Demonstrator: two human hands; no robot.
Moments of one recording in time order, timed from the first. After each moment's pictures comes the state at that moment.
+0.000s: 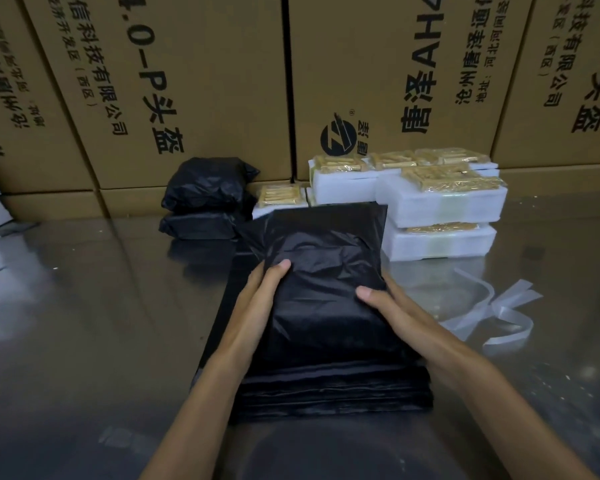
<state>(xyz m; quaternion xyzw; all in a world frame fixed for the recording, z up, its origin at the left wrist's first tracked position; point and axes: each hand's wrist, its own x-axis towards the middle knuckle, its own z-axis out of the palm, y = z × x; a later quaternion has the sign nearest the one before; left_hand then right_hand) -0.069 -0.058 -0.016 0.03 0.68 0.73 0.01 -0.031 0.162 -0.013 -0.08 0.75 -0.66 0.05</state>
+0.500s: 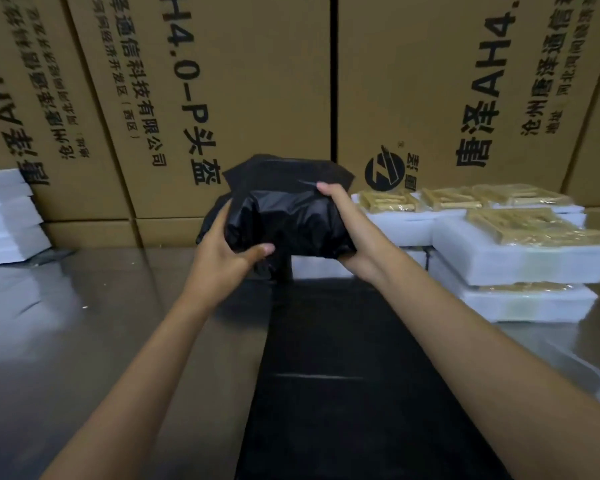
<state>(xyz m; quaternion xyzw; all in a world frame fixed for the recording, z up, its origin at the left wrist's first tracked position) -0.202 -0.168 0.071 0.12 0.80 0.53 -0.26 -0.223 0.038 0.110 -0.09 0.60 -0.79 0.07</state>
